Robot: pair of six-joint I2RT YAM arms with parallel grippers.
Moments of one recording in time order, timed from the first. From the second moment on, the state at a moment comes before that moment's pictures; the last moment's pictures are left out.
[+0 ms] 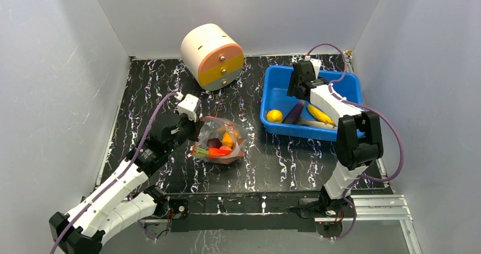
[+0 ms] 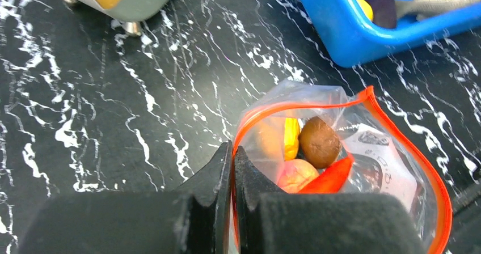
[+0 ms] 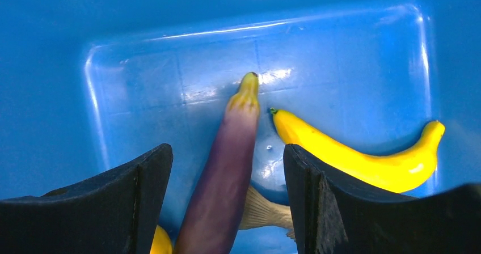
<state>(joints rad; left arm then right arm) -0.64 0.79 0.73 -0.35 -0.08 -0.09 0.23 1.73 1.30 -0.41 0.37 0.36</state>
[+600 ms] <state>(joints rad) -0.64 0.90 0.77 -0.23 -0.20 -0.06 0.15 1.87 1.34 -0.46 0.33 0.51</state>
